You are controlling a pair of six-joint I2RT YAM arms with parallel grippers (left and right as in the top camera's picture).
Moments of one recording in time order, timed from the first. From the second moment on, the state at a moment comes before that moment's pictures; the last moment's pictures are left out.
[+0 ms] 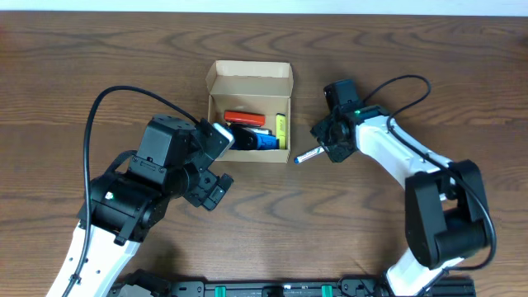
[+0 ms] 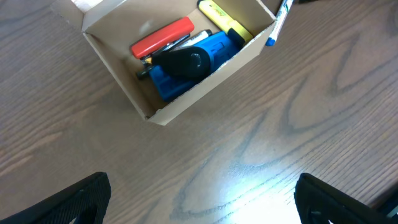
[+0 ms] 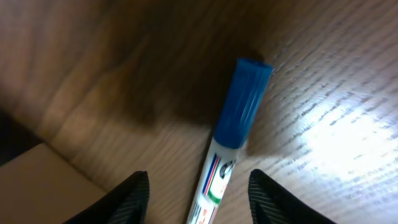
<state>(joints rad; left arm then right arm) -0.43 1.06 1.11 -1.03 0.12 0.25 0.30 1.84 1.12 -0.59 -0.07 1.23</state>
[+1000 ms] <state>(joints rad) -0.43 1.06 1.11 -1.03 0.12 0.25 0.26 1.93 1.17 -0.62 -0.19 1.25</state>
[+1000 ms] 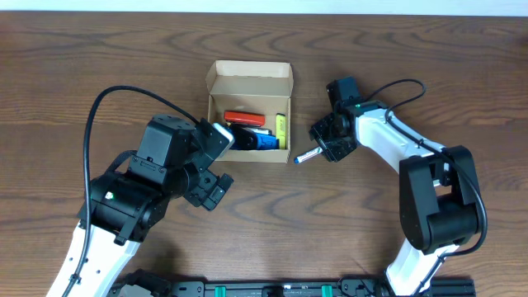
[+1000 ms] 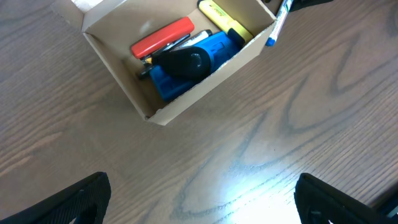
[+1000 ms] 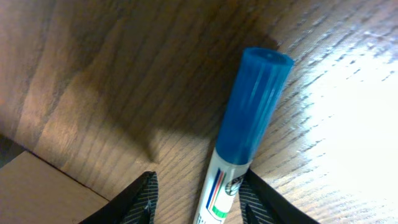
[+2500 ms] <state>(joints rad) -0.43 1.06 1.11 -1.03 0.12 0.25 0.31 2.04 1.72 -1.09 0.03 1.01</state>
